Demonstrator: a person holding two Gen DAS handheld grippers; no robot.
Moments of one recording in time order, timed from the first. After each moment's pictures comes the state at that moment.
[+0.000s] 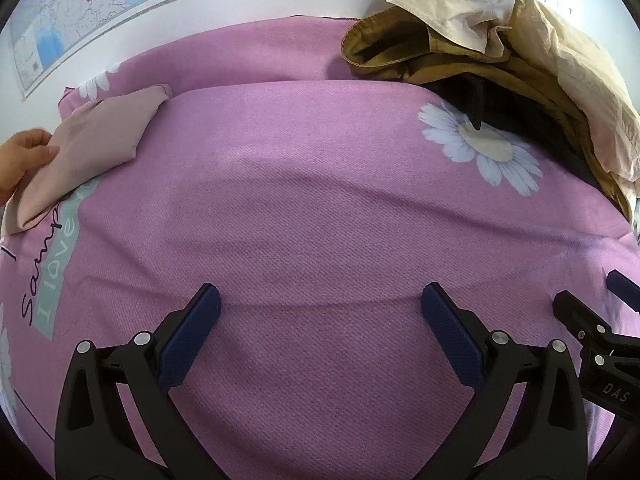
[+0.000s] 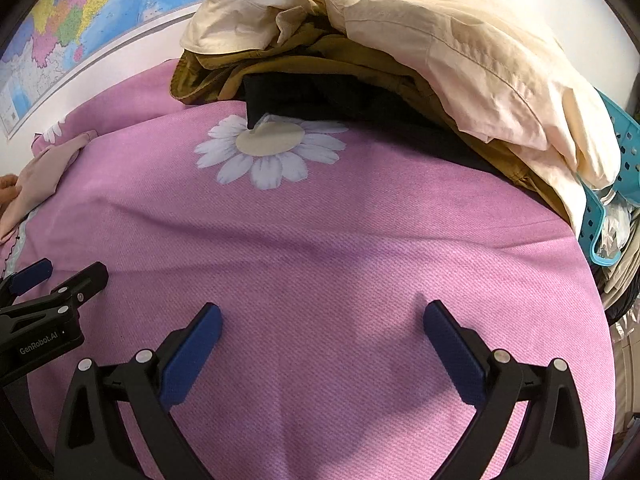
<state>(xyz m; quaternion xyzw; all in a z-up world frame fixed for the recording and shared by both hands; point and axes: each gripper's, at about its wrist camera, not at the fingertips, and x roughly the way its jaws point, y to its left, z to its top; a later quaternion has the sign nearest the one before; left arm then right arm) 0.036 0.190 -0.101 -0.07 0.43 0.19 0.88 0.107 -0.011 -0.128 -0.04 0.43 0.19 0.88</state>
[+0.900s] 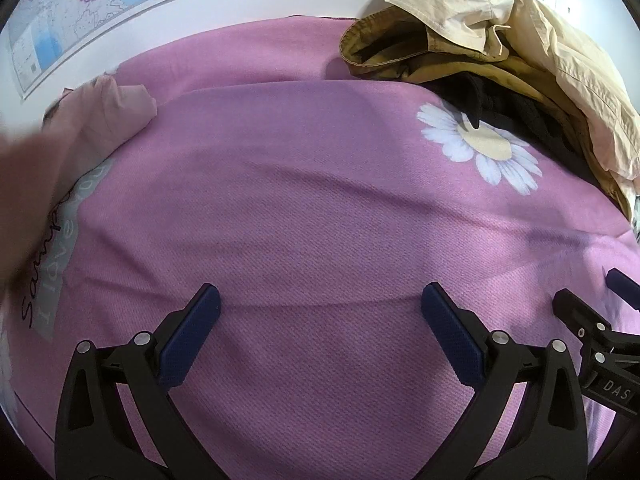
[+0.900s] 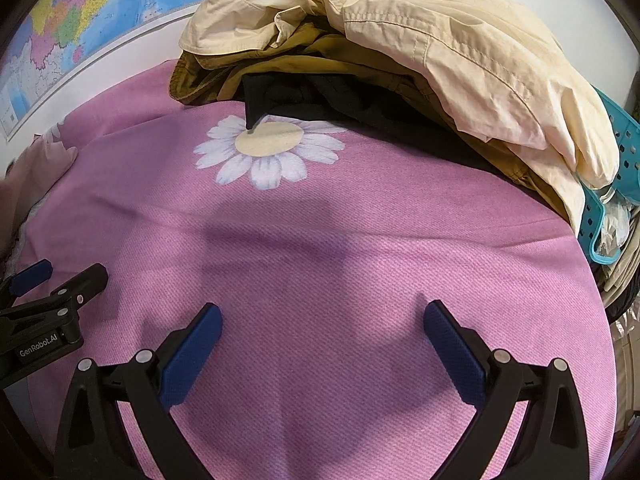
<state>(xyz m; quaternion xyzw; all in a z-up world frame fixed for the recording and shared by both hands) 0.037 0.190 -0.101 -0.07 0.43 0.19 0.88 0.105 -0.008 -0.127 -0.03 0.43 0.19 0.88</state>
